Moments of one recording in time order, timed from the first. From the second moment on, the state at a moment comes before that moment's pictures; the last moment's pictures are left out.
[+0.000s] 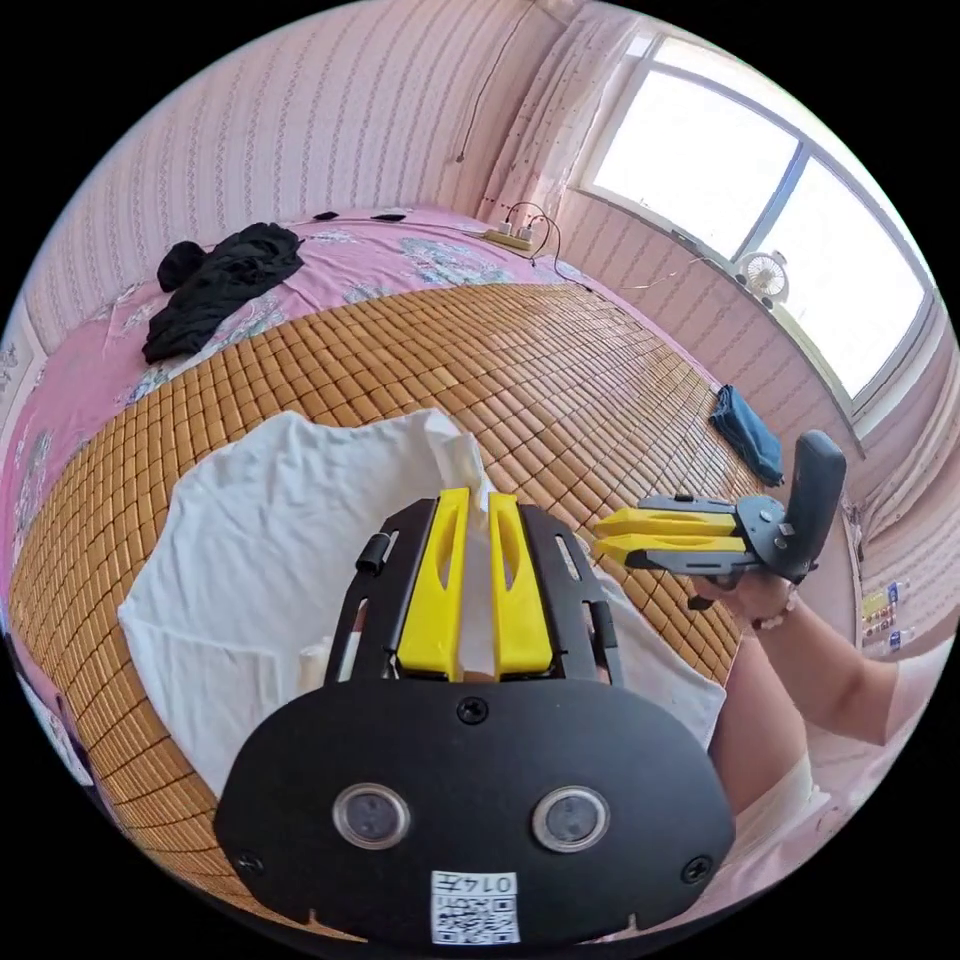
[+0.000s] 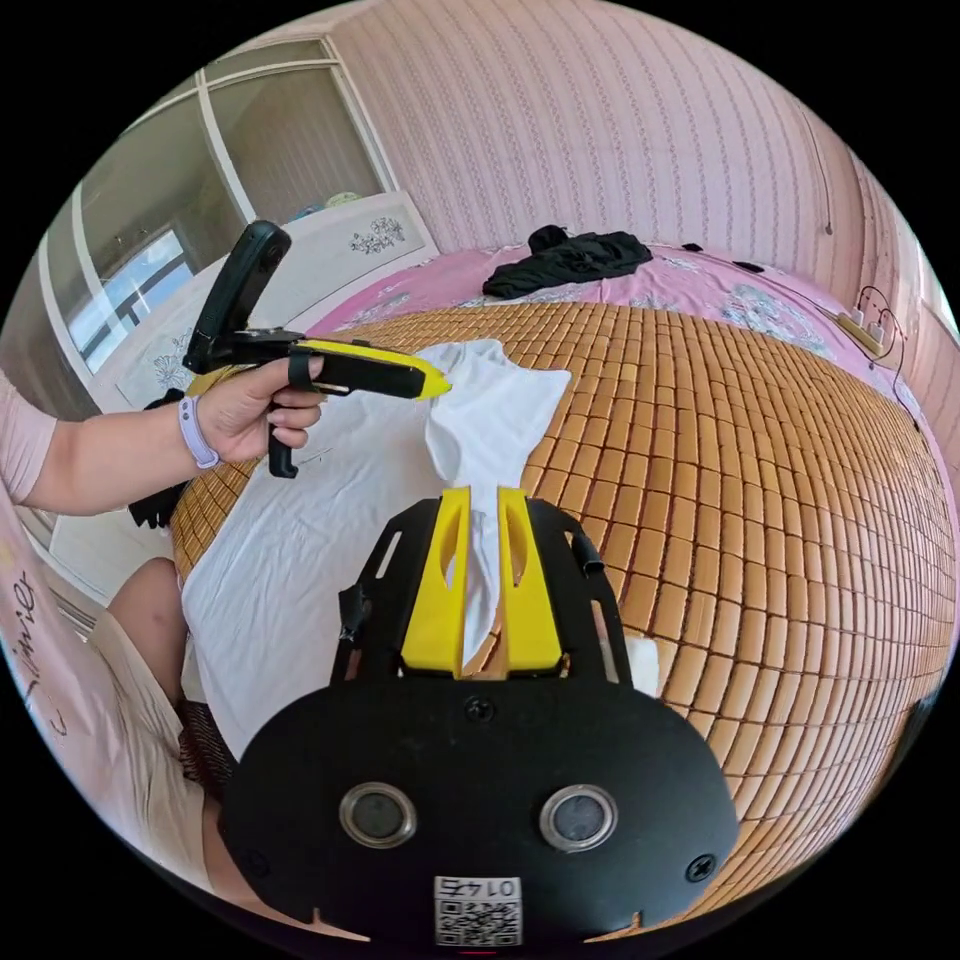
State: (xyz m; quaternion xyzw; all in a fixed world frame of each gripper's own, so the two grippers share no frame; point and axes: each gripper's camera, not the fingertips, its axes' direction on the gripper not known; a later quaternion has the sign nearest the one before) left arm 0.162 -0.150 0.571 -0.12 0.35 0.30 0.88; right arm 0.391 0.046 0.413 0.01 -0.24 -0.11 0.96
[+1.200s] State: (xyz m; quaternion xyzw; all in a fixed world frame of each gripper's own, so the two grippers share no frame) left arm -0.157 -0.241 0.640 -0.08 0.31 0.08 0.94; right arm 0.421 -0.167 0.480 -0.02 -0.23 0.00 0.97
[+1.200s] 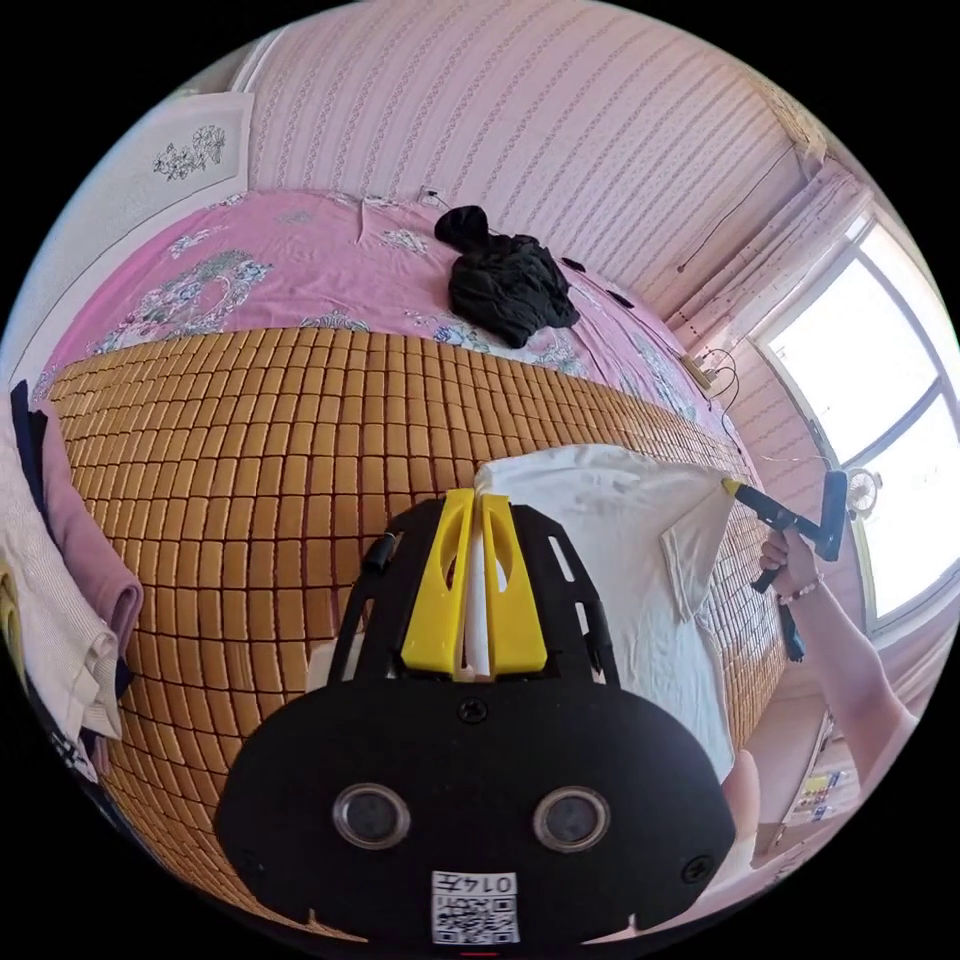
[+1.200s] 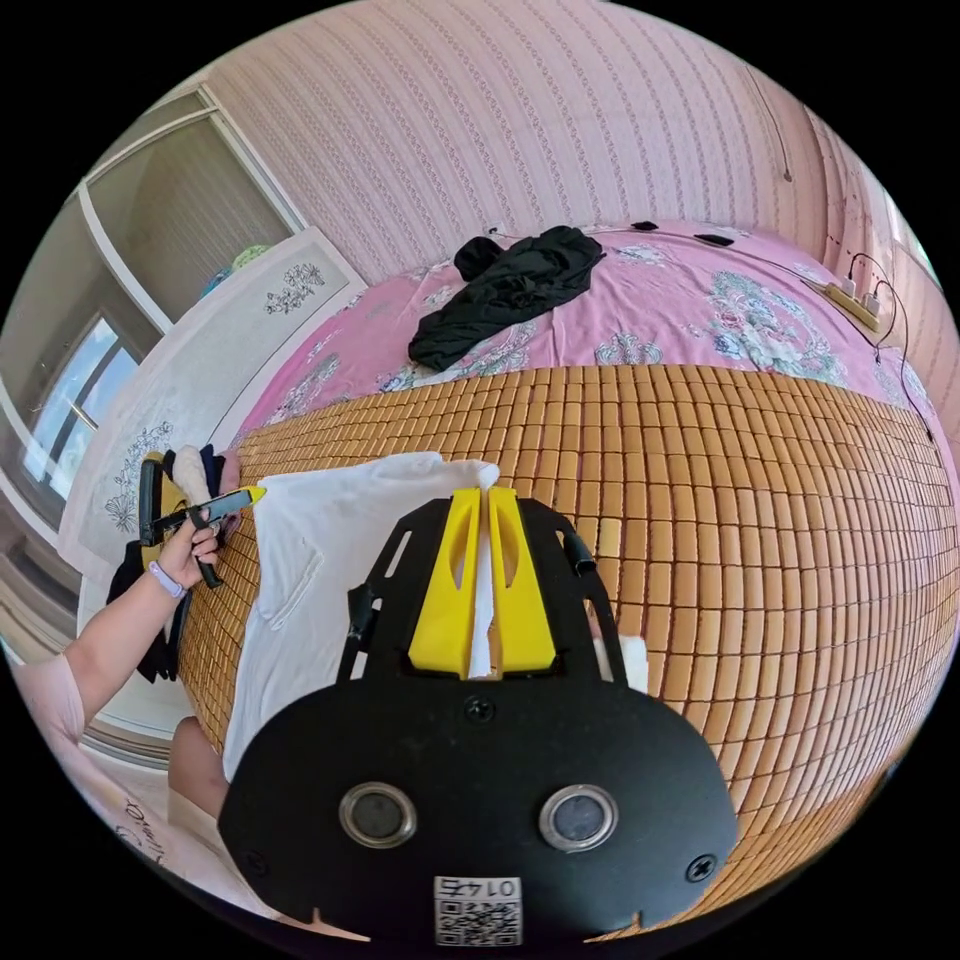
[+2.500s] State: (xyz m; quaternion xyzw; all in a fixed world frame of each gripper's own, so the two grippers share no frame) left arm -0.243 0.049 0.472 -0.21 0.27 0.23 0.91; right arm 0.369 0.139 0.370 -0.26 -0.24 -0.07 0.93
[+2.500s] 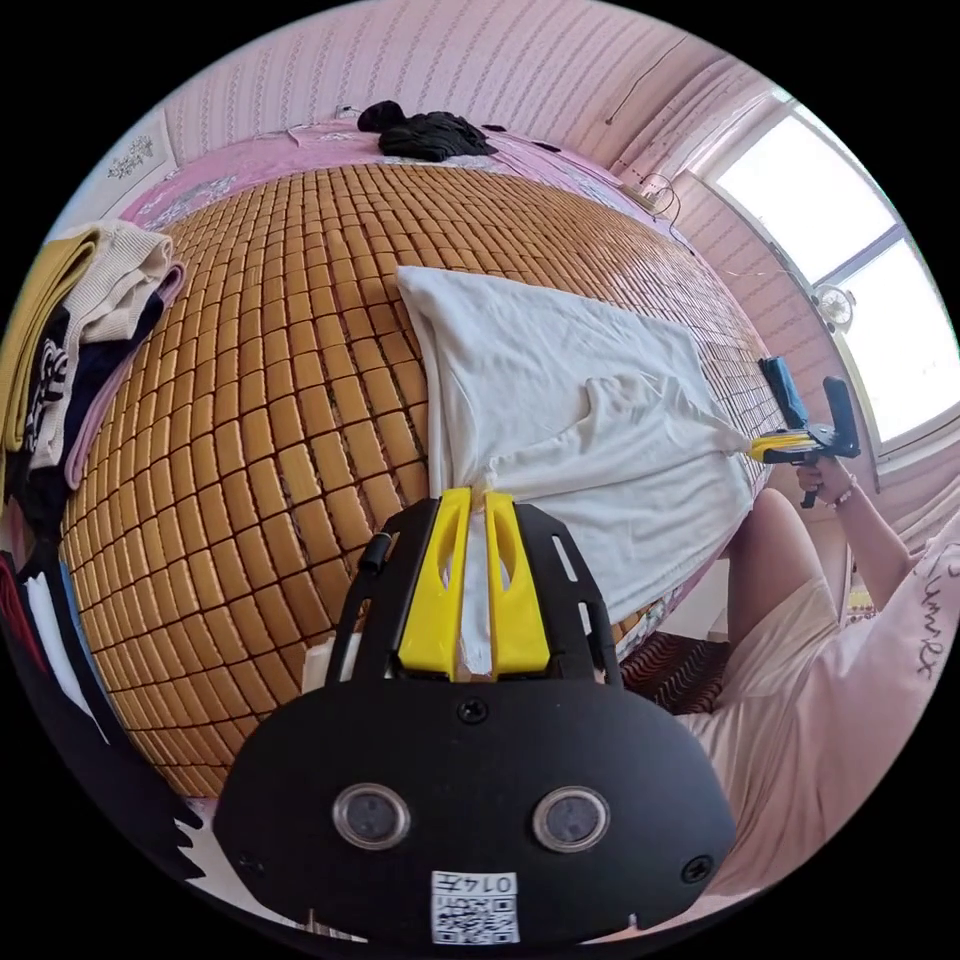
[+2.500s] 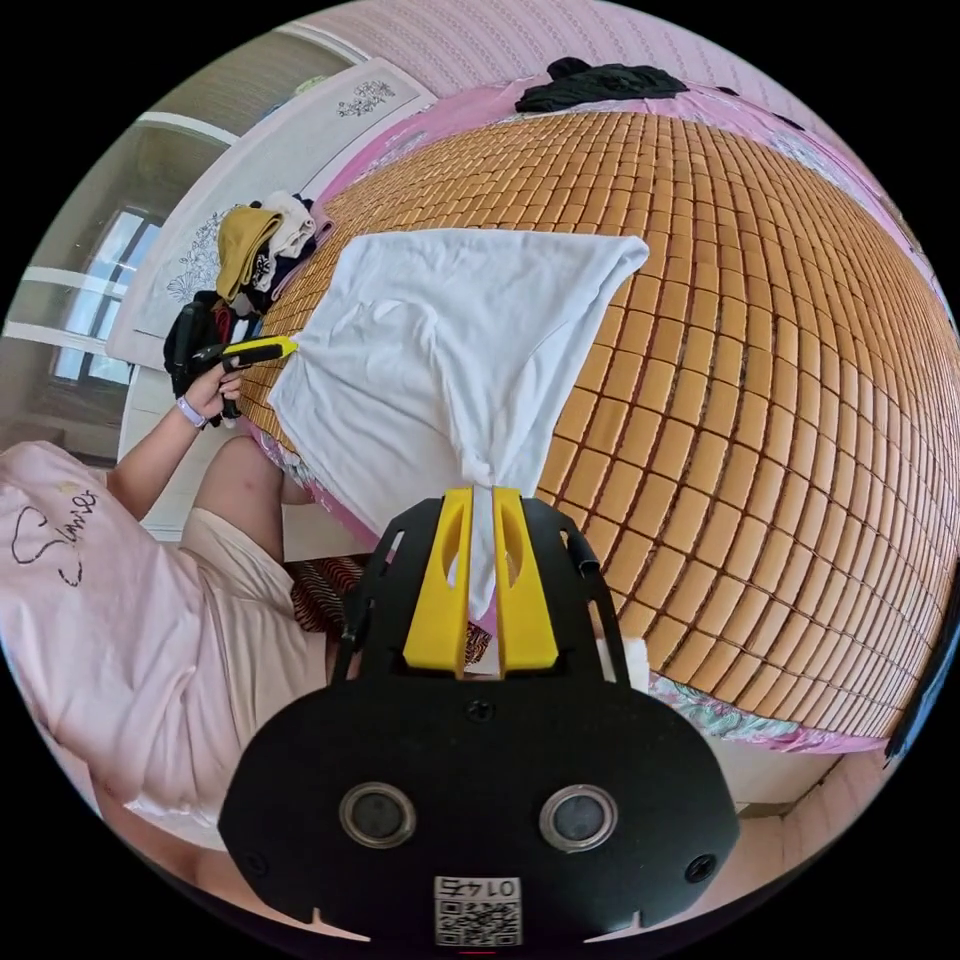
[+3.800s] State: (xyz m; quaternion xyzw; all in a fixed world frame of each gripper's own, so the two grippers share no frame) left arm -0.116 0.116 0.377 -0.27 0.35 0.36 0.82; right arm 0.171 0.098 0.332 -0.21 -0.38 -0.23 0.87
